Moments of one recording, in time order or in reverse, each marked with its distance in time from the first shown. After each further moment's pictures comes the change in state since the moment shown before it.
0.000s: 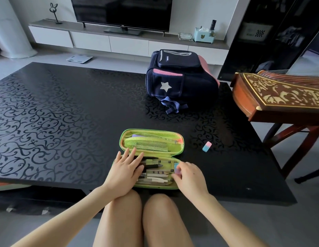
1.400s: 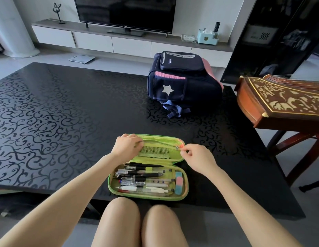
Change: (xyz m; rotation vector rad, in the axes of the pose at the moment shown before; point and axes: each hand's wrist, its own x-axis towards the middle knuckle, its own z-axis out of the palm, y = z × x) left_hand 0.097 -0.028 -0.021 -0.097 0.020 -0.078; right_hand 0.079 0.017 -0.044 0.042 -0.150 0.082
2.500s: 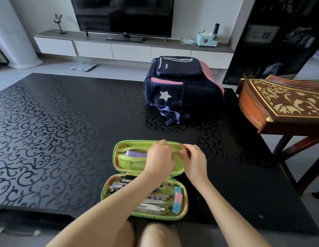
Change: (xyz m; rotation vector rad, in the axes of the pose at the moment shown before) left_hand 0.015 0.129 0.012 0.010 0.134 -0.016; right_hand 0.030 0.009 0.035 0.430 0.427 -0.014
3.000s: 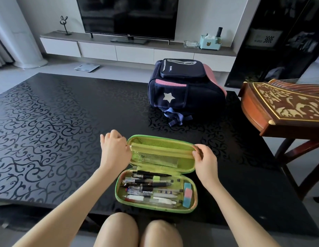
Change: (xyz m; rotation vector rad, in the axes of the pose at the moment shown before) left_hand -0.014 -0.115 -0.045 0.120 0.236 -0.240; right_hand -0.001 0.011 -0.017 0.029 0.065 0.017
